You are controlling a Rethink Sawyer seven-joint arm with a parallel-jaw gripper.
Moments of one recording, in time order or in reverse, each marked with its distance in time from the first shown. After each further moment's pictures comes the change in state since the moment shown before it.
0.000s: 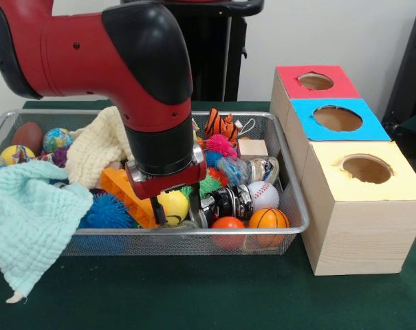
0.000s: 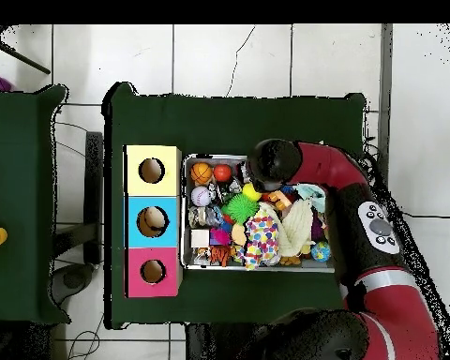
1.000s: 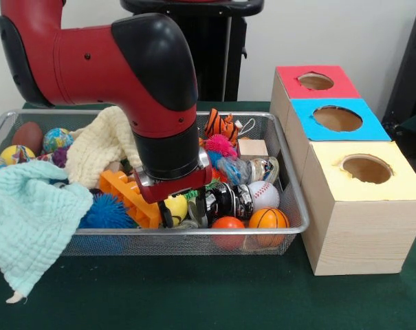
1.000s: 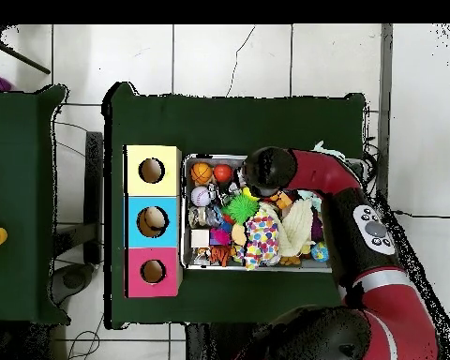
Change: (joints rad) arm -0.008 0.017 0.003 0.038 -0.003 -0.065 0.000
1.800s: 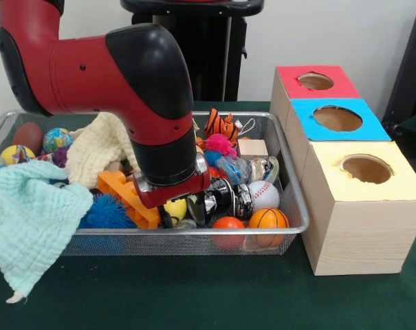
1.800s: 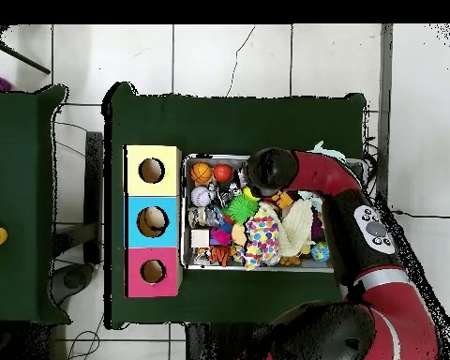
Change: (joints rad) arm -0.015 0.026 0.012 -0.011 0.000 0.002 0.000
